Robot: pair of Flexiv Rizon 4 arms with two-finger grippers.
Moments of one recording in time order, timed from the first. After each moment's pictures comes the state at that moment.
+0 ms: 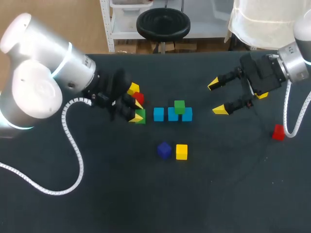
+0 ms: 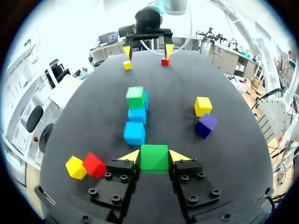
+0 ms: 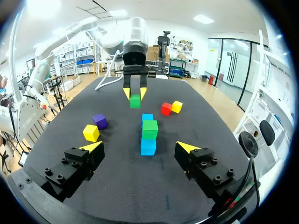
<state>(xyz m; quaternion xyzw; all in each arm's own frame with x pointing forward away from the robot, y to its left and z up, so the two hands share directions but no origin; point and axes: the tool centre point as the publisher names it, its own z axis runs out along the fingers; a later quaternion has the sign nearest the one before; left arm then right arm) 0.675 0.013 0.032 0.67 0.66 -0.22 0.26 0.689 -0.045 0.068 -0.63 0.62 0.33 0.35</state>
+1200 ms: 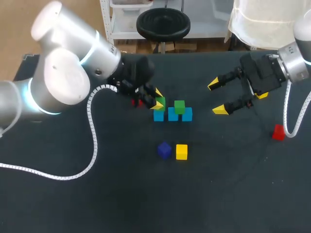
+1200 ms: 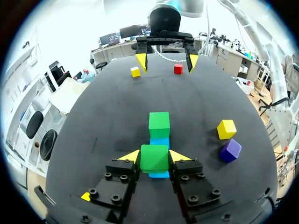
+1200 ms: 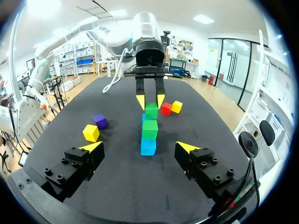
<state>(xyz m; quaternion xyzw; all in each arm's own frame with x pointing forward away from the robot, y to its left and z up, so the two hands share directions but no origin) 0.716 -0.044 0.033 0.67 0.66 -0.22 0.27 0.689 -0.045 0.068 -0.63 0.62 0.33 0.35</state>
